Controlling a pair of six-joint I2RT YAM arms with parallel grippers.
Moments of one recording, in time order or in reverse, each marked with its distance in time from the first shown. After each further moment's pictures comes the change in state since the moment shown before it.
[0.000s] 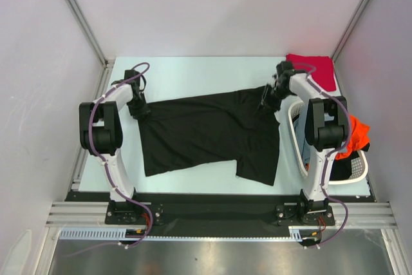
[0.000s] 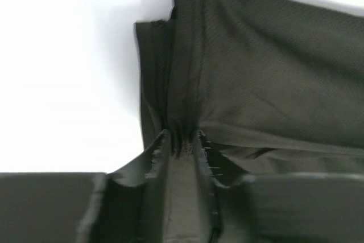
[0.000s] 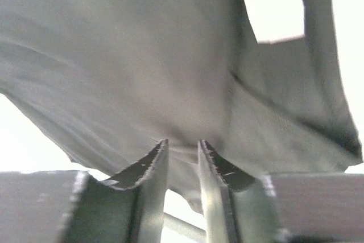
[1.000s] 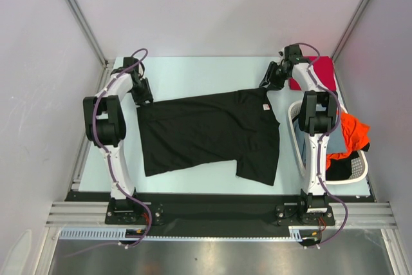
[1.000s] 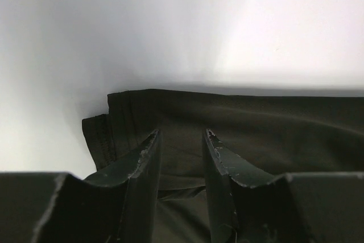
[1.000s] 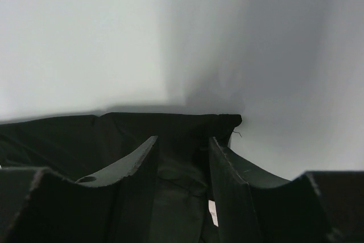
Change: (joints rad) left arm 0.012 0.148 0.281 -0.035 0.166 -0.003; right arm -0.096 0.380 0.566 0.142 0.023 -0.106
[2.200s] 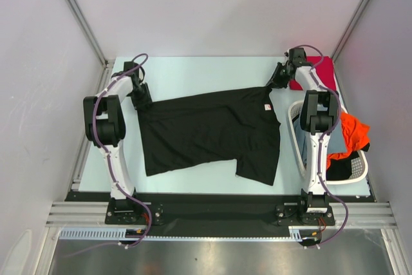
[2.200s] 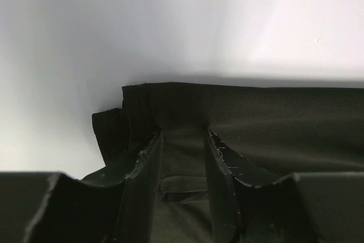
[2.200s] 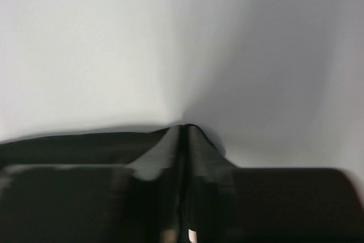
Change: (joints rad) left arm 0.009 0.008 -0.060 0.014 -0.031 -0.001; right arm -0.042 0.048 -0.031 0.143 0.023 0.031
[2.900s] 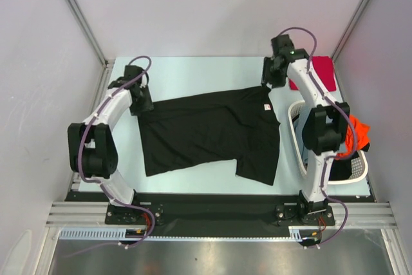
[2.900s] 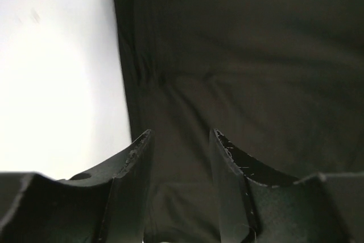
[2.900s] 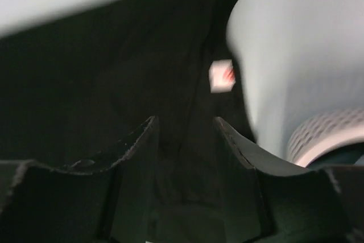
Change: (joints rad) left arm -0.107 -0.443 -0.302 -0.007 -0.161 -0.043; right arm 0.194 -0.418 -0.114 -0.342 0.408 -0.106
